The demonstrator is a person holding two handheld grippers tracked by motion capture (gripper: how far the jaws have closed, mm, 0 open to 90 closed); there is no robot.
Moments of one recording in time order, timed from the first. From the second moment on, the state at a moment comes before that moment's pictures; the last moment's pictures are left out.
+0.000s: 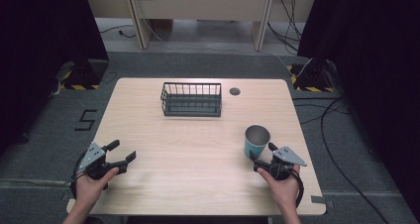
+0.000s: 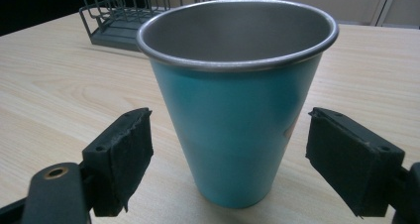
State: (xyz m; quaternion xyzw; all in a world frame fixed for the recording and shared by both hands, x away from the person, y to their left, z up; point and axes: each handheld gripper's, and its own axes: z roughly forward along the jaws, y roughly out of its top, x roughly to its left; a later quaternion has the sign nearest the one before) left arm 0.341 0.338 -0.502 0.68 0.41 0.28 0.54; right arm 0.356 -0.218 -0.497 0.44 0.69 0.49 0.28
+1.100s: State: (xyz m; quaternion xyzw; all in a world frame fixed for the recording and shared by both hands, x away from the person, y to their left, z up) left arm 0.341 0.337 -0.503 0.68 0.41 0.27 0.55; right arm 0.385 -0.205 -0.505 0.44 0.70 0.49 0.29
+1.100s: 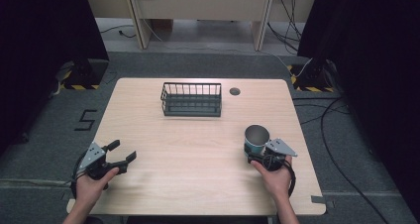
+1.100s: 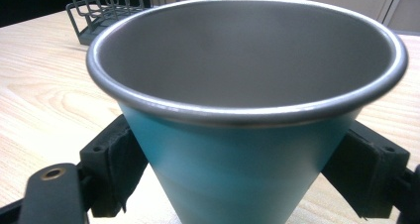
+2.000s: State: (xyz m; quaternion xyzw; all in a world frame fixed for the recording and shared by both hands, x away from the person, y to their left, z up) left arm 0.341 0.337 -0.503 0.68 0.41 0.27 0.55; right arm 0.384 -0.194 -0.486 0.42 0.68 0.52 0.30
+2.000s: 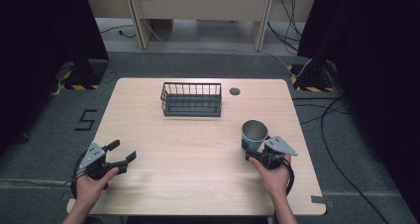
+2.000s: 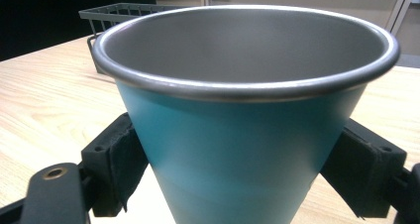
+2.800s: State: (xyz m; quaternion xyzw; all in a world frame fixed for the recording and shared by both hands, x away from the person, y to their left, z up) left arm 0.341 0.338 -0.503 0.68 0.41 0.28 0.55; right arm 0.397 -0.175 -0.469 0.40 0.68 0.53 0.30
